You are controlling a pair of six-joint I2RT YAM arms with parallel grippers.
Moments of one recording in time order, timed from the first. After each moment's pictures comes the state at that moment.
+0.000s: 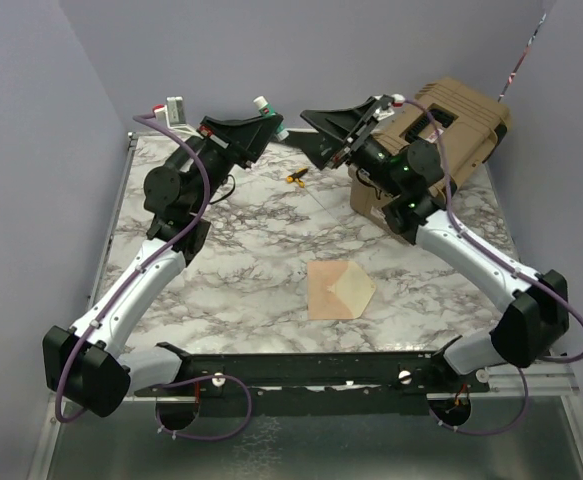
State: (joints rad) left arm -0.44 1.20 1.09 0.71 0.27 -1.01; right arm 0.61 1.49 1.26 0.72 -0.37 1.65
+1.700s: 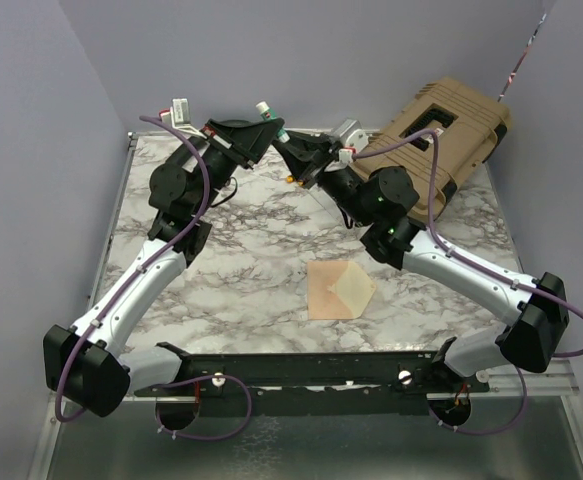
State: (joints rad) left arm -0.44 1.20 1.08 0.63 0.24 -1.09; right arm 0.87 1.43 1.25 0.64 -0.01 -0.21
